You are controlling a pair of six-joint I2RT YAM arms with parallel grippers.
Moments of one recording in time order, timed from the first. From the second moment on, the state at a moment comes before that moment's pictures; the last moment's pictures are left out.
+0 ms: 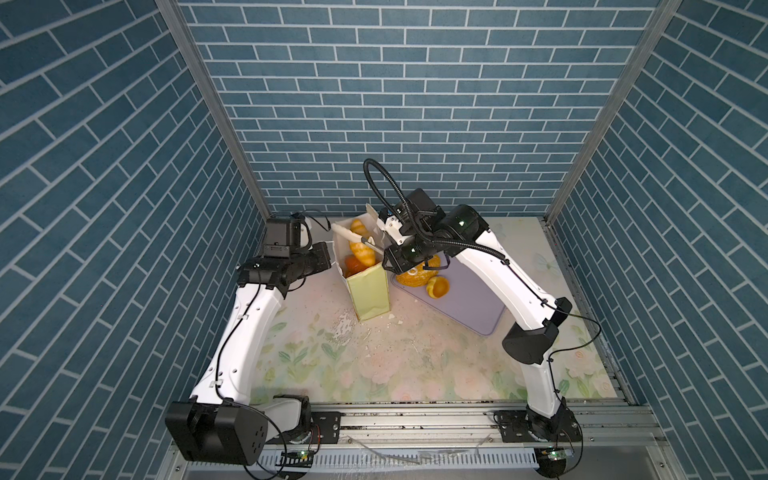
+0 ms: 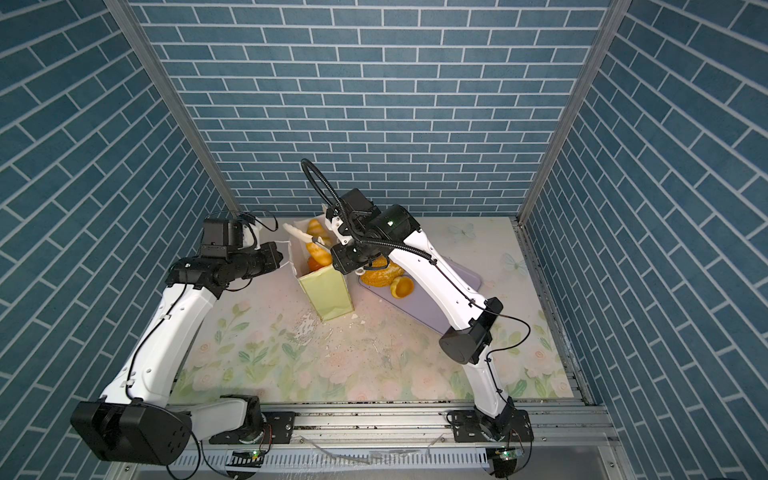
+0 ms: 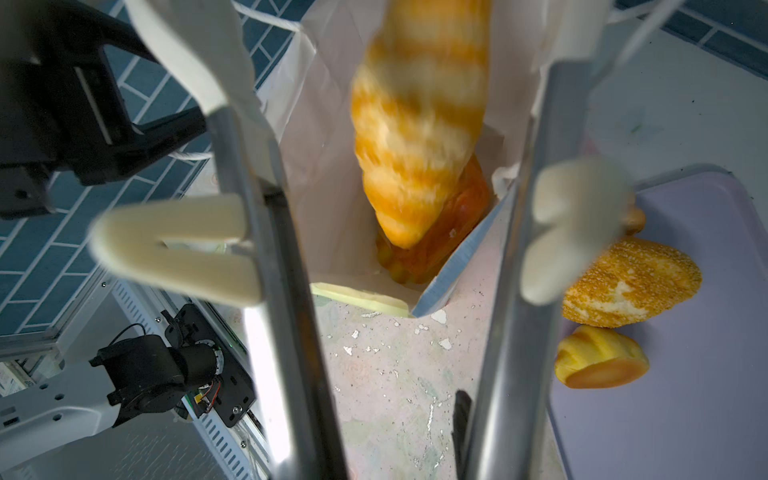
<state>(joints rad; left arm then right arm) -0.09 1.24 1.31 -0.81 0.21 -0.38 0.94 2.07 2.55 -1.41 -0.12 0.20</state>
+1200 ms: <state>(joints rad) -0.09 1.24 1.31 -0.82 0.21 -0.38 0.66 1.45 1.58 -1.39 0.06 0.25</state>
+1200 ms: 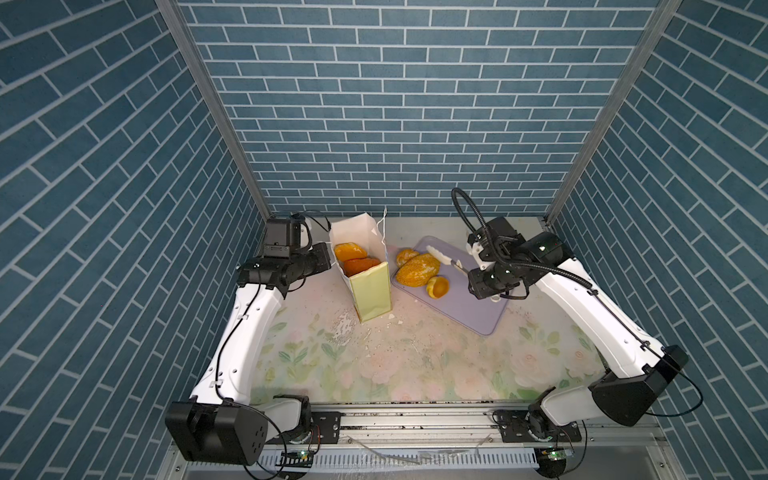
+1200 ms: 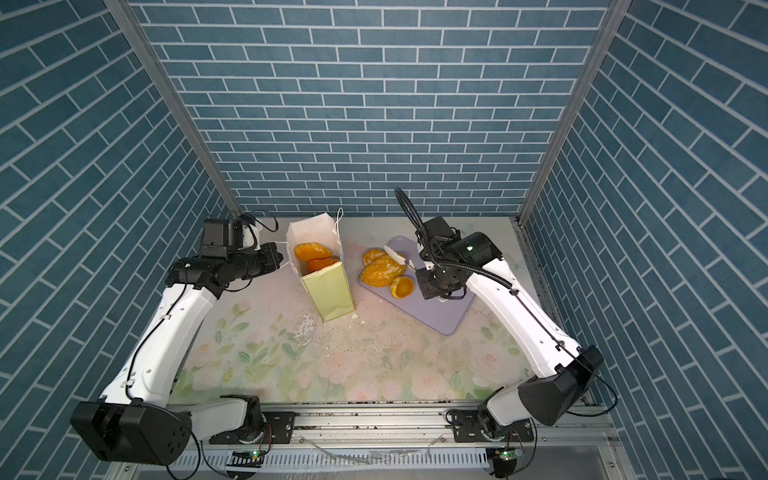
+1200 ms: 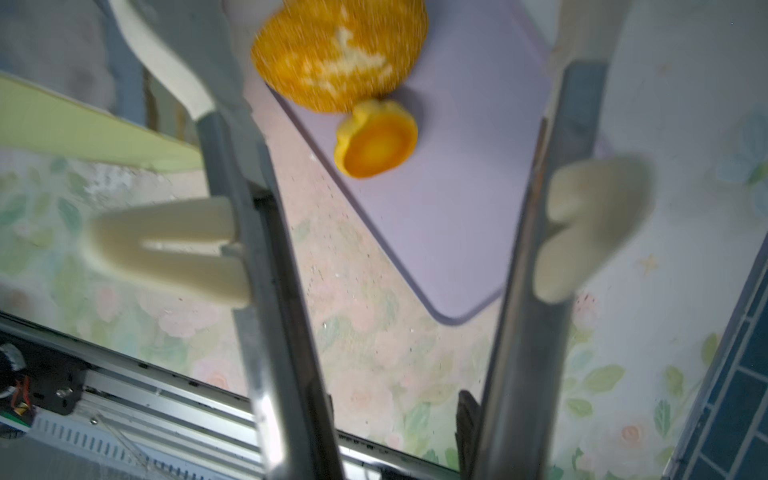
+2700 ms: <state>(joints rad) -0.09 1.24 1.31 -0.83 0.19 -0.36 0.45 1.40 1.24 -1.36 0.11 0.33</state>
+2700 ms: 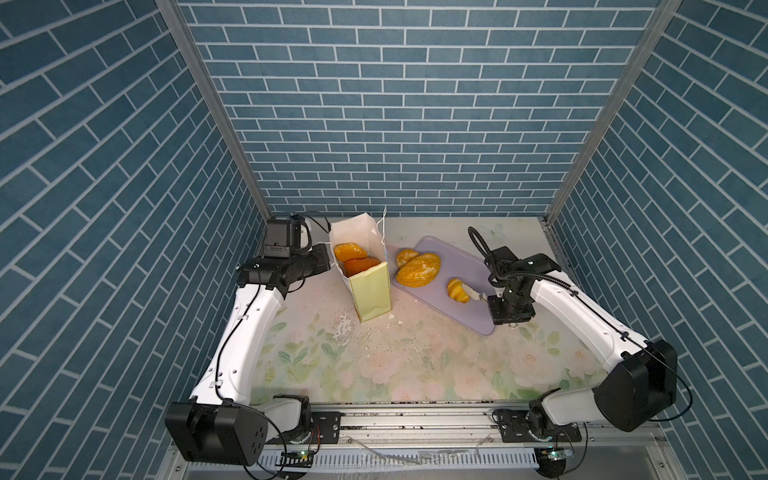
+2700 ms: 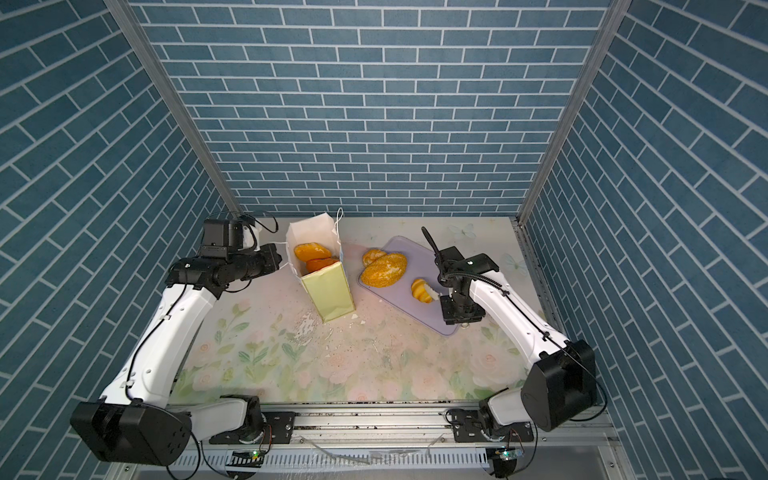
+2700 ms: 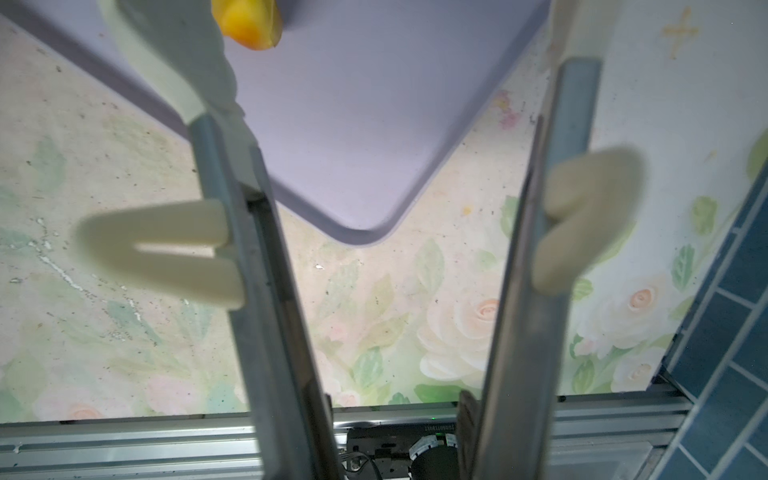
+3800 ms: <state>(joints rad) -0.09 1.24 1.31 -0.83 0.18 -0.36 0.65 1.55 1.41 -1.33 0.04 0.23</state>
